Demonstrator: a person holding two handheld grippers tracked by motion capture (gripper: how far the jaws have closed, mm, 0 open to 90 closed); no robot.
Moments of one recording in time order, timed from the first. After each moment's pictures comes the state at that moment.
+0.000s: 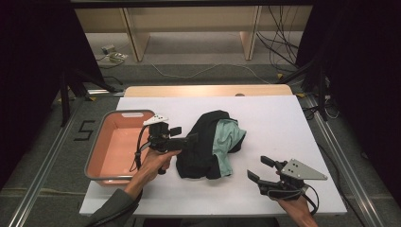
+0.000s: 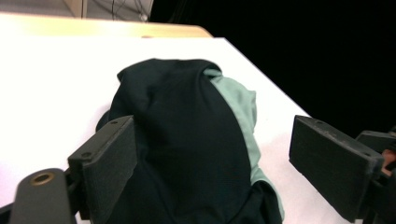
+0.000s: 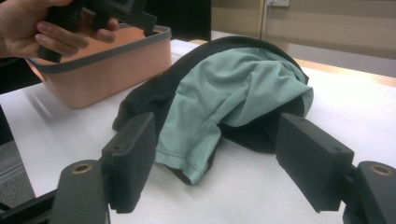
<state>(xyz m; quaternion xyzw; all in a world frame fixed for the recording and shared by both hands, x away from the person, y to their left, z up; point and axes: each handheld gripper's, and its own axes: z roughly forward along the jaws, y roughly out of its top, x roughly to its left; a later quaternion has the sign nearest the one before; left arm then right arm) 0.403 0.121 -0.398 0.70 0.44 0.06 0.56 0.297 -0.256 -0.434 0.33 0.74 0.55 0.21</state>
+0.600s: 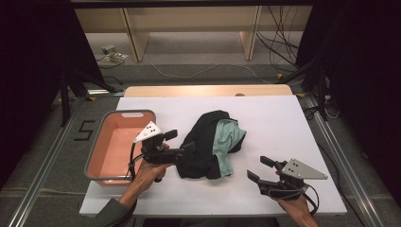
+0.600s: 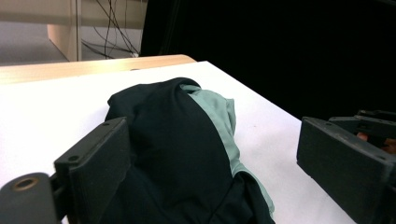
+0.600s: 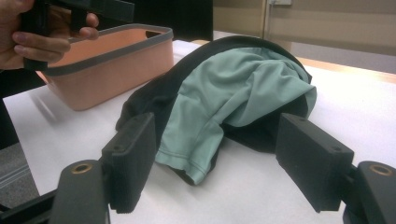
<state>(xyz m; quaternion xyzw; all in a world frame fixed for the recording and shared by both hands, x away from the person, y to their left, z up) 0.369 0.129 -0.399 0.70 0.37 0.11 0.60 0.297 -0.256 -0.435 0.34 0.74 0.55 0.20</state>
